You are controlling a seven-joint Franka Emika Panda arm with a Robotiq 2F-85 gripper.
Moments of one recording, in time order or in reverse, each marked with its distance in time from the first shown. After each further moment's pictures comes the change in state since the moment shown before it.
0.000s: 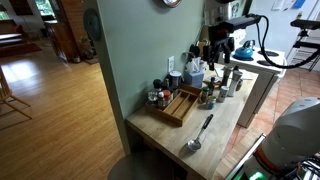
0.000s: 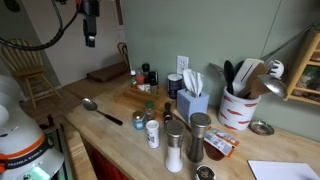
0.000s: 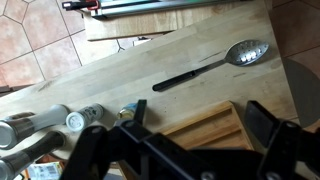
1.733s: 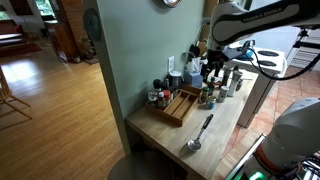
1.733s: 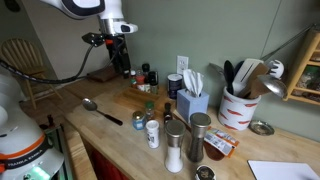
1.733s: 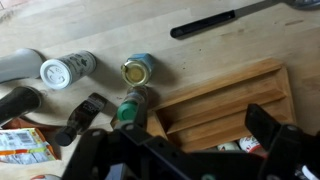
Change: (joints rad) arm -0.021 0.042 -0.181 -0.318 -0.065 0.597 -0.230
